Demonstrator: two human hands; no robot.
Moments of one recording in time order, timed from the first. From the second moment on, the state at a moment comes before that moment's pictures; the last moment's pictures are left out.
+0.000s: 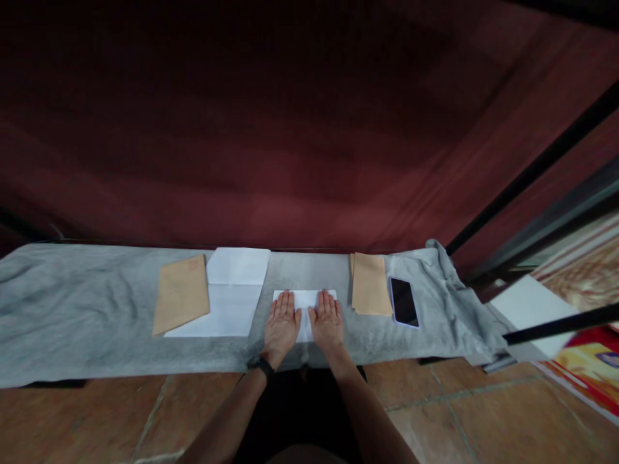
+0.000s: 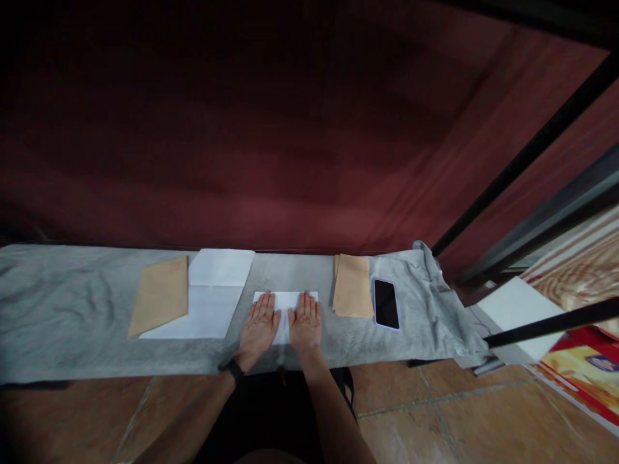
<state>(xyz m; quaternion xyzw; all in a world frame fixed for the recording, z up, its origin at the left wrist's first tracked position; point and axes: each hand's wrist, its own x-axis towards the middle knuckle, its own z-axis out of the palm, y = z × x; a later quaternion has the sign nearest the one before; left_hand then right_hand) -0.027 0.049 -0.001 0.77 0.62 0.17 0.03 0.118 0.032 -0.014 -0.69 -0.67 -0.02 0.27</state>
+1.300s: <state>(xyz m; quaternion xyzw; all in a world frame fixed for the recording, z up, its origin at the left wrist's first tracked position) -0.060 0.025 0.000 0.74 0.63 0.22 0.03 0.137 -0.060 -0.018 -0.67 -0.68 -0.06 0.30</state>
